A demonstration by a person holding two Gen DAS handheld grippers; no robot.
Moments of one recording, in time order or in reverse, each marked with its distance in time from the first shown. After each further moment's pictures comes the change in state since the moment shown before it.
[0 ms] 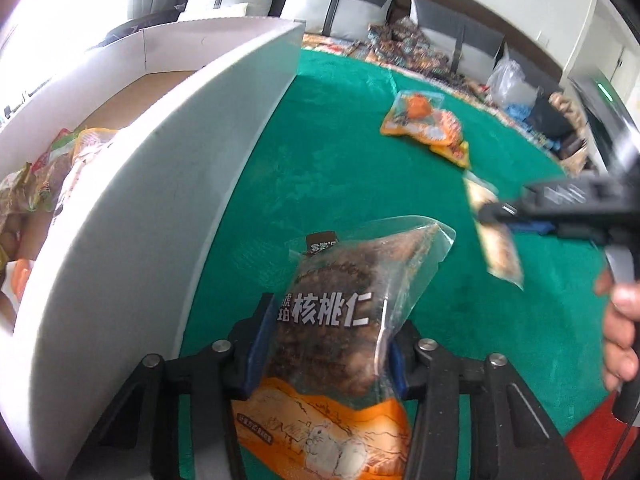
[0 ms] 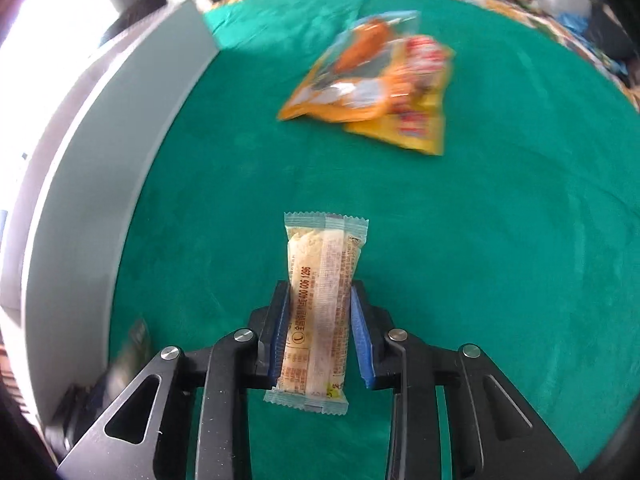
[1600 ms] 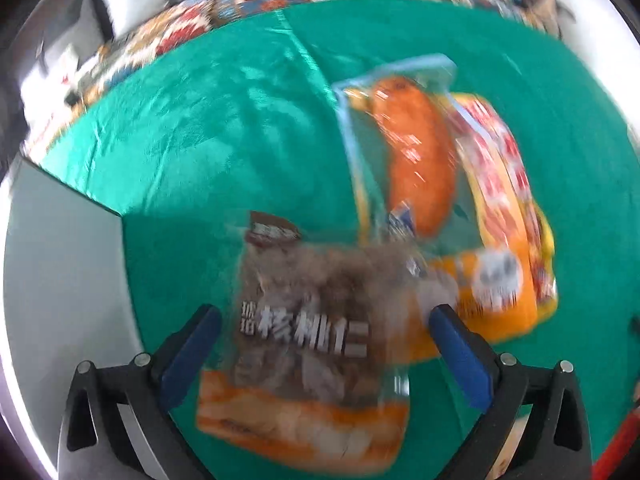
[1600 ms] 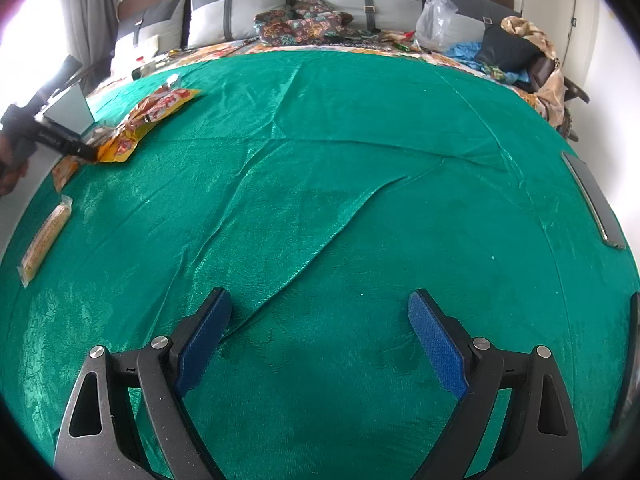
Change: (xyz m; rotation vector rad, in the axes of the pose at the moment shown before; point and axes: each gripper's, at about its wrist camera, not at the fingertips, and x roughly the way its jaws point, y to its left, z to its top) left arm 0.222 -0.091 0.238 0.509 0.374 0.011; right arm -0.033 -0.233 -0.076 0.033 -0.315 -0.231
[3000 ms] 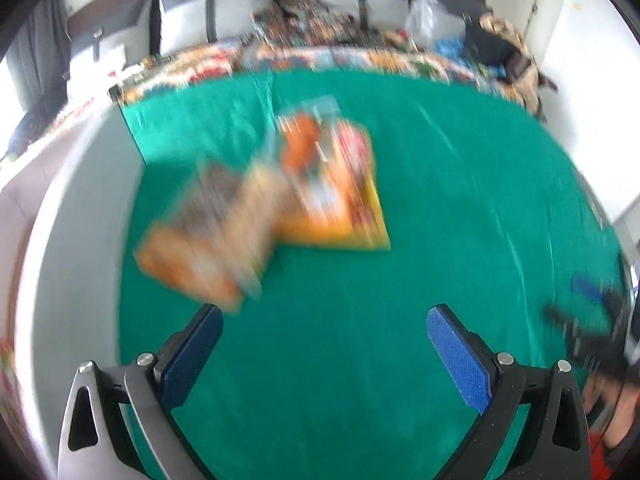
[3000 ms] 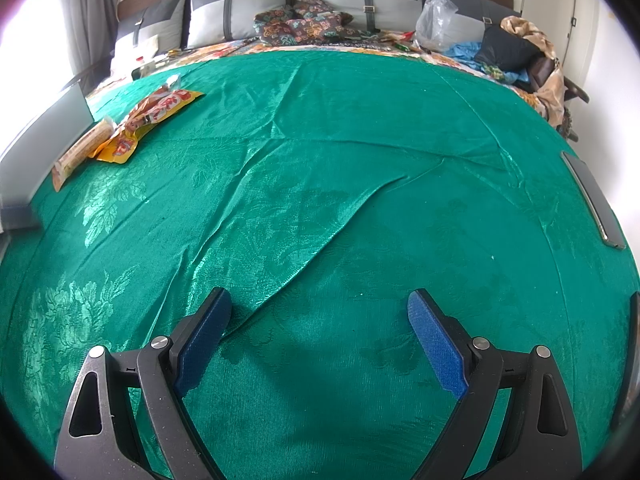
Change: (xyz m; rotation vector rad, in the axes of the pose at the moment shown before) left arm -0.103 -0.089 -0.099 -0.142 -0.271 -0.019; right arm 0.000 0.000 0.000 -0.002 0.000 0.000
